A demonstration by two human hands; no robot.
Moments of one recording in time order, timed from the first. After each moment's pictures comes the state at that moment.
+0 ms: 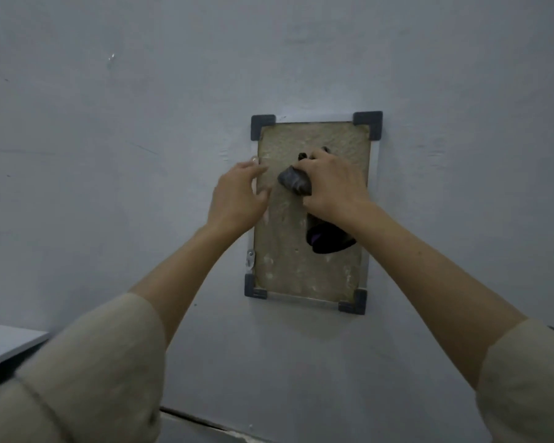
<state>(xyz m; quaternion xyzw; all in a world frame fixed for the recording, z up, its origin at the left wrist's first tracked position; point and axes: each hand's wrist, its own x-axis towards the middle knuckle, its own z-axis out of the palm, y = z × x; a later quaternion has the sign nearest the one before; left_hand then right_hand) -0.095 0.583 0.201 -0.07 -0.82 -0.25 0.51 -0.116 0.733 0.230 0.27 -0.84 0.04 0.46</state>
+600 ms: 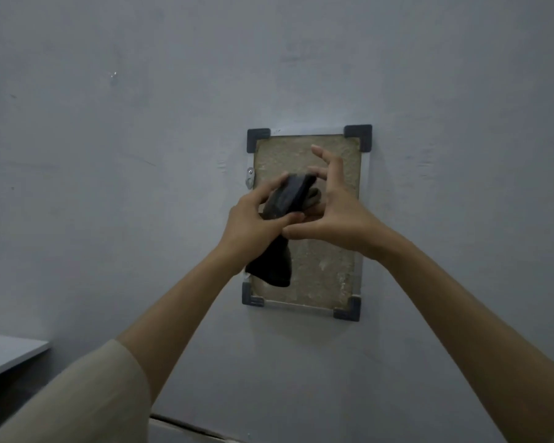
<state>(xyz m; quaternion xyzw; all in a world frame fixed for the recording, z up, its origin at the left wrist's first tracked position) -0.066 0.612 0.184 -0.19 -0.77 -0.48 0.38 -0.085 0.763 0.208 0.45 -0.75 0.44 0.21</state>
